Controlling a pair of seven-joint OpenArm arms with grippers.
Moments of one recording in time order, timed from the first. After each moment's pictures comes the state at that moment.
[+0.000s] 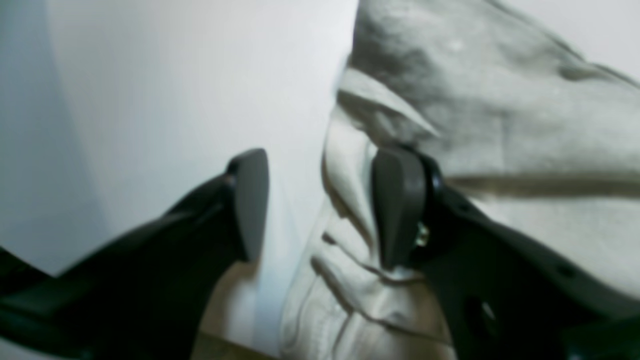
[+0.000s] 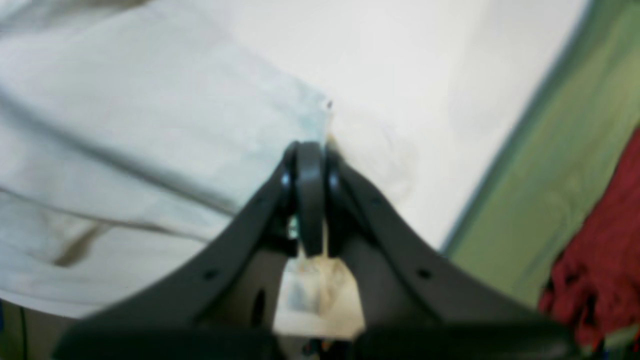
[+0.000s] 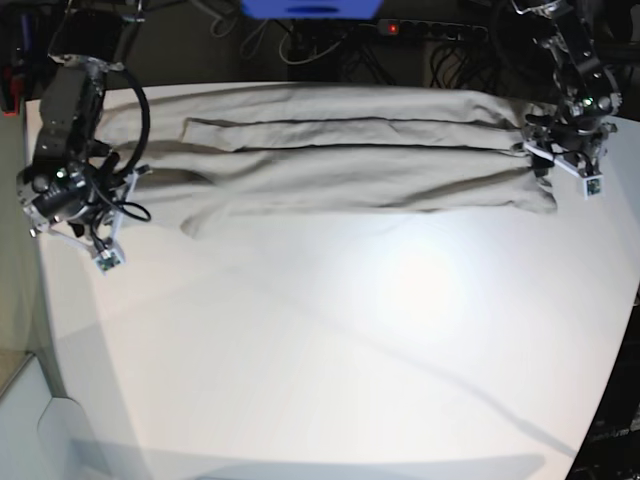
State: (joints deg) left arm 13.8 -6.6 -33.9 88.1 -7.5 -18.2 39.9; right arm -1.1 9.9 17.3 105.8 0.0 39.1 -76.0
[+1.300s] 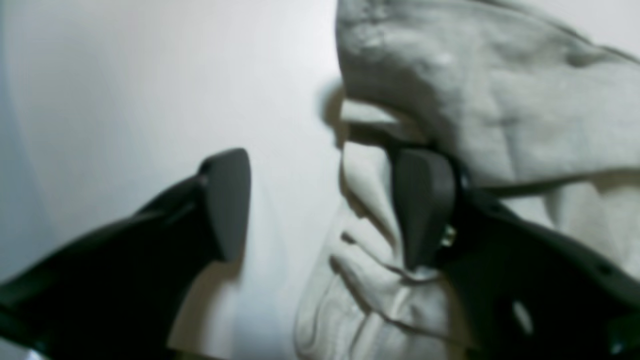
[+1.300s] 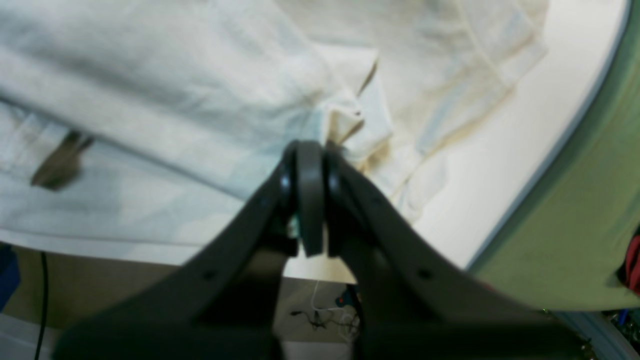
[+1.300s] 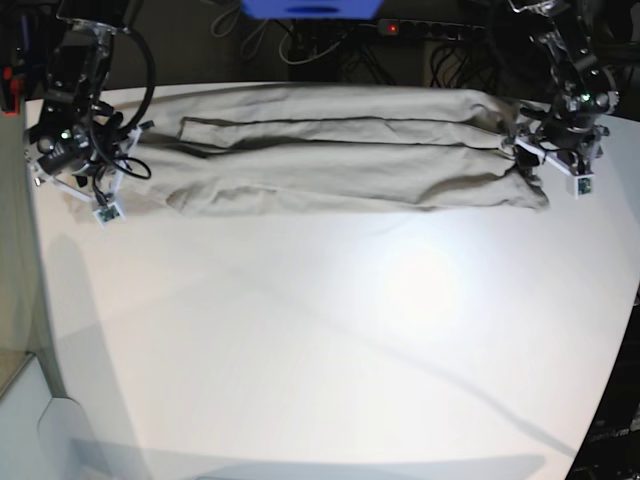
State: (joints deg) left arm 13.9 -5.6 -34.3 88.1 -8.5 -24.8 39.2; right arm -8.8 7.1 21.2 105.7 0.0 39.1 -75.8
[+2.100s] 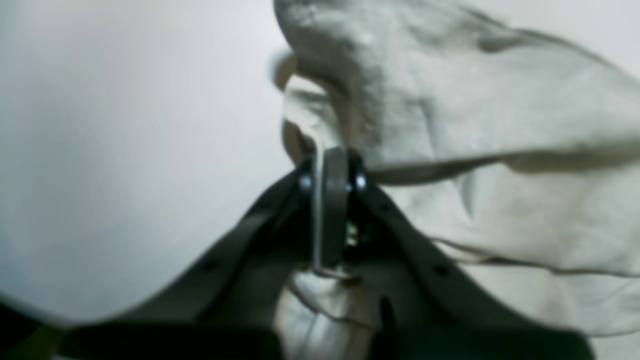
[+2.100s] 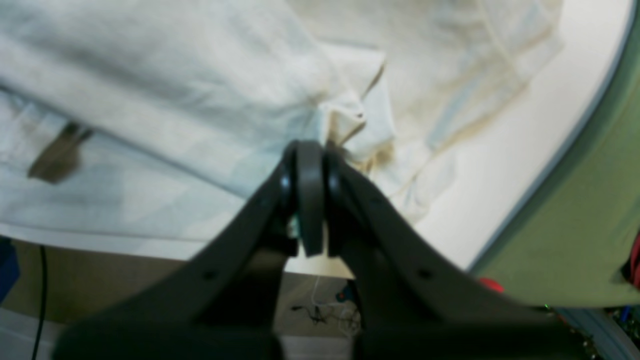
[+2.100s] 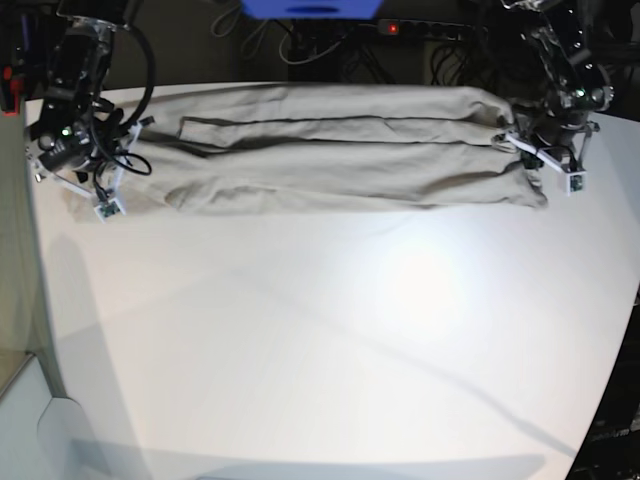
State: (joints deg) left arm 14.2 -2.5 -35.7 92.9 -9.6 -25.2 43.6; right arm -9.6 7.1 21.2 105.7 0.0 39.1 -75.9
